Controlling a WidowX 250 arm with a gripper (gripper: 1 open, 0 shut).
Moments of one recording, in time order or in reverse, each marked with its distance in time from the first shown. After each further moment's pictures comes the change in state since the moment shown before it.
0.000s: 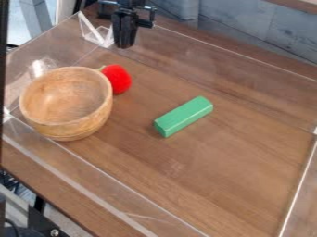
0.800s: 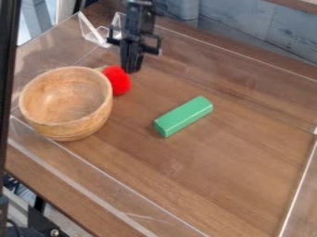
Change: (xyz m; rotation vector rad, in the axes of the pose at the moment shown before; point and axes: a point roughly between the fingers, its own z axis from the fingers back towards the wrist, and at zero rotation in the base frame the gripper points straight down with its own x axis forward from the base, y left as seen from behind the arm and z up) arm -0.001 -0.017 -0.037 -0.002 0.053 -0.042
